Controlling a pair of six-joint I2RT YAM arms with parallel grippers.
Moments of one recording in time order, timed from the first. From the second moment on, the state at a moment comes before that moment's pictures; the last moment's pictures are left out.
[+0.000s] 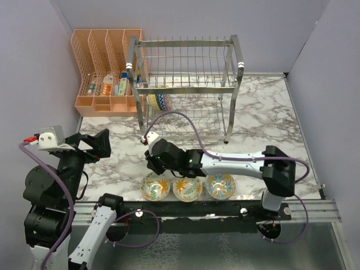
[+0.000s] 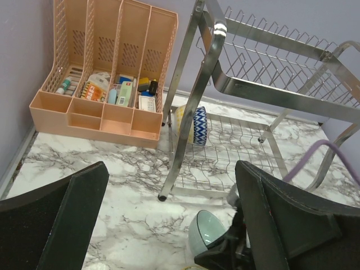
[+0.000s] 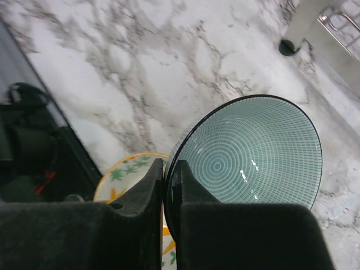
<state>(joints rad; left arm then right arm) -0.21 0.42 1.26 -0.82 -0.16 -0.31 1.27 1.80 1.30 -0.13 0.20 0.32</state>
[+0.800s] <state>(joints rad) -0.21 0.43 1.25 -0.82 -0.16 -0.31 1.05 1.64 0.98 0.42 -0.54 0.69</state>
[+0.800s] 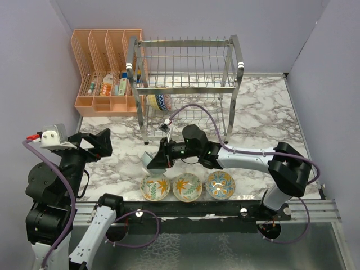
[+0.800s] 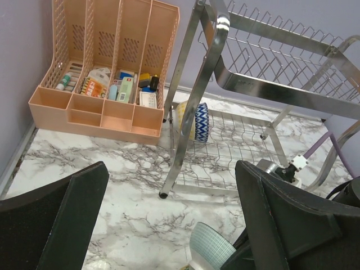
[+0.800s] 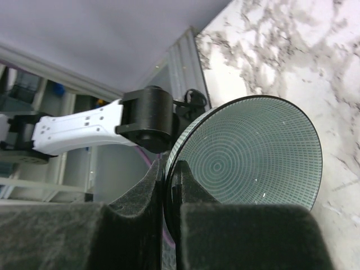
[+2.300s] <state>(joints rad) -0.21 0.45 1.20 -0.81 -0.16 -0.30 0.67 2.14 1.26 1.29 -0.69 1.23</state>
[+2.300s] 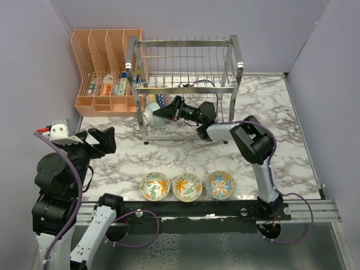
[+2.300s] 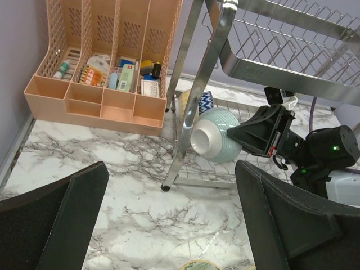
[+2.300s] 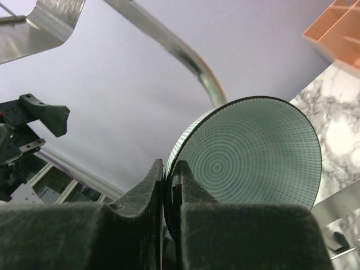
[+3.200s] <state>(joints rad) -0.22 0.49 1.13 -0.76 -0.15 -0.30 0.56 2.34 1.37 1.47 -0.51 1.36</state>
